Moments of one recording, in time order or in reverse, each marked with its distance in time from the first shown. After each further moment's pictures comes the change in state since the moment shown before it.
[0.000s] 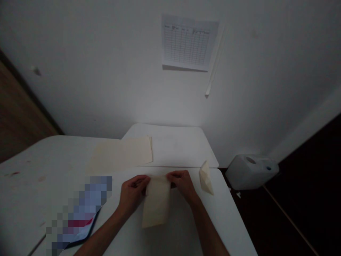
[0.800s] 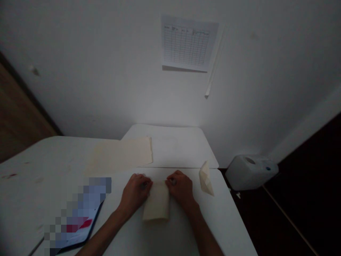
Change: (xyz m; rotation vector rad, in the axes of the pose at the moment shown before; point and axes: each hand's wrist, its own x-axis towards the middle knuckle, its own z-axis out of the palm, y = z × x) left_hand 0.010 0.004 -0.006 0.963 -0.113 0.362; right_hand -0.006 0.011 0.006 -0.858 0.240 -0.326
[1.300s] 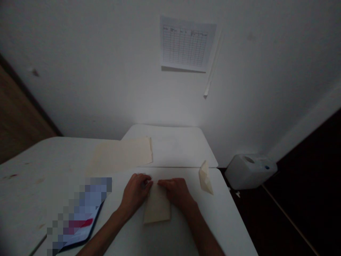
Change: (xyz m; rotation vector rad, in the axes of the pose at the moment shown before) left_hand -0.001 0.001 0.000 -0.005 0.026 0.012; right_hand -0.005 -0.006 0.002 -0.096 -0.305 -0.303
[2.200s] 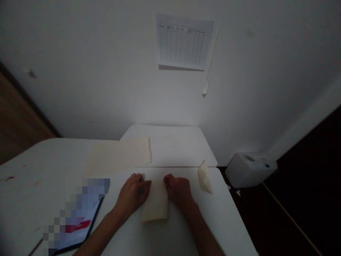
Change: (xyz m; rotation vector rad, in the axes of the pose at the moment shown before) left_hand -0.004 -0.001 -0.012 0.171 -0.069 0.192; right_hand -0.004 0.002 0.001 -0.086 0.171 0.262
